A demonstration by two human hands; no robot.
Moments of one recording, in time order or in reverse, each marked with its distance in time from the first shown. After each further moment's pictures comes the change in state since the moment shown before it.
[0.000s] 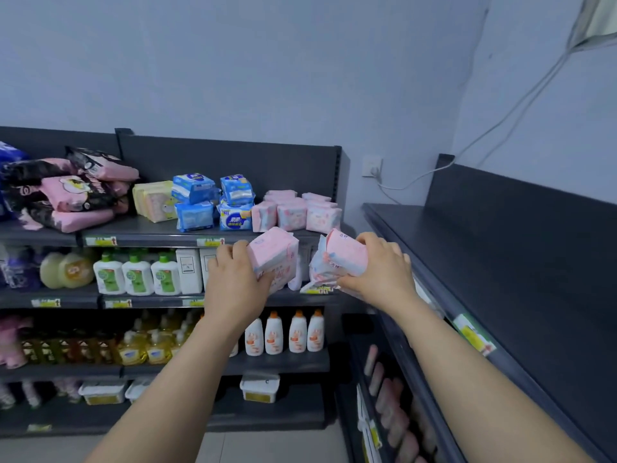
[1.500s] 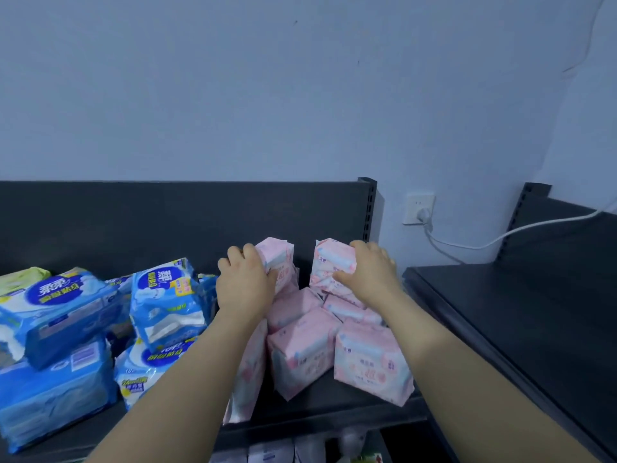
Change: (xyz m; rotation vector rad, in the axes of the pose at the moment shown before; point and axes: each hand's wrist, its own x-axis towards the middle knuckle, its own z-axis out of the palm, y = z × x) left_hand 0.542 -0.042 0.280 0.146 -0.036 0.045; right_hand 0.521 0.062 0.275 -0.080 -0.082 0.149
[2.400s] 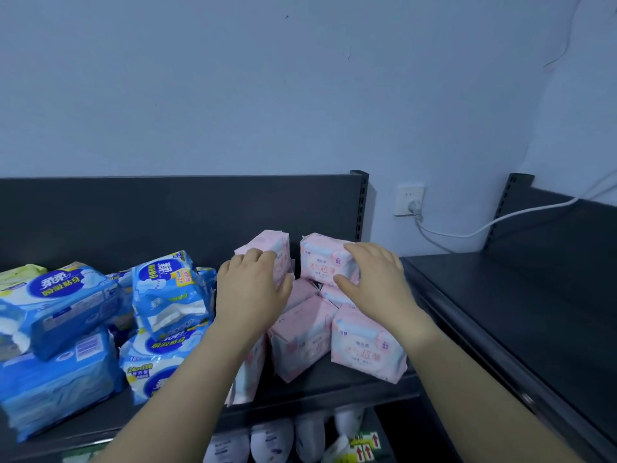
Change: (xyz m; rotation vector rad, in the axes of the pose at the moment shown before) left_hand -0.039 -0.001 -0.022 0.036 0.068 0.287; right_hand -0.062 -0.001 -0.023 0.001 0.138 -0.192
